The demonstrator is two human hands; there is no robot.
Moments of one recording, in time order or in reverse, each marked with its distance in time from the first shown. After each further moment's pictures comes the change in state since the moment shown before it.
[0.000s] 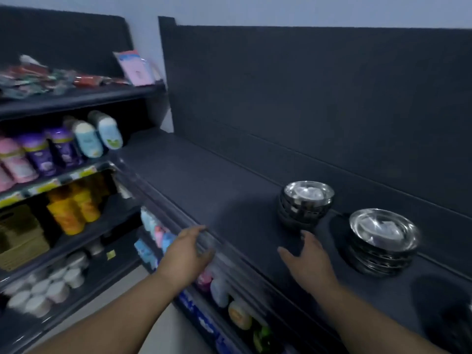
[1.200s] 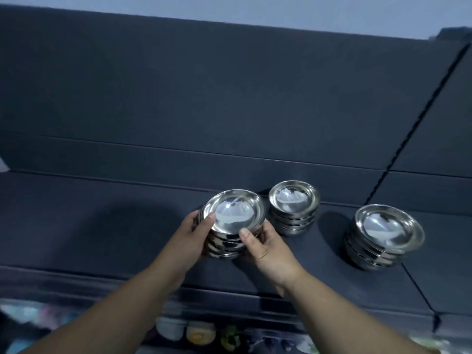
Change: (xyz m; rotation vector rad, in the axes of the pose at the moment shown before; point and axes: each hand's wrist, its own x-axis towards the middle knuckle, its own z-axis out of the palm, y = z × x) left_hand 0.072 0.102 0.024 -0.844 -0.596 0.138; right_hand -0.030 -0.029 -0.006 0.873 0.239 0.048
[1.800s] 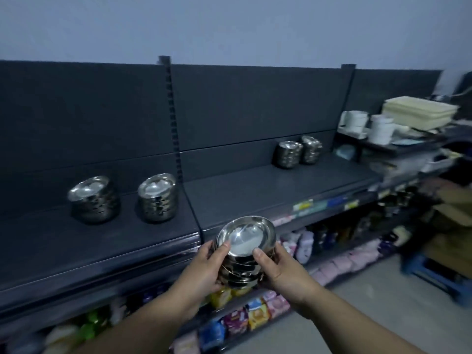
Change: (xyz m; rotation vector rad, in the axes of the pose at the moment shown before) left_hand -0.269 -0.047 0.369 0.151 -0.635 -0.113; right_hand -0.393 -0.002 -0.319 -0.050 0.445 0.051
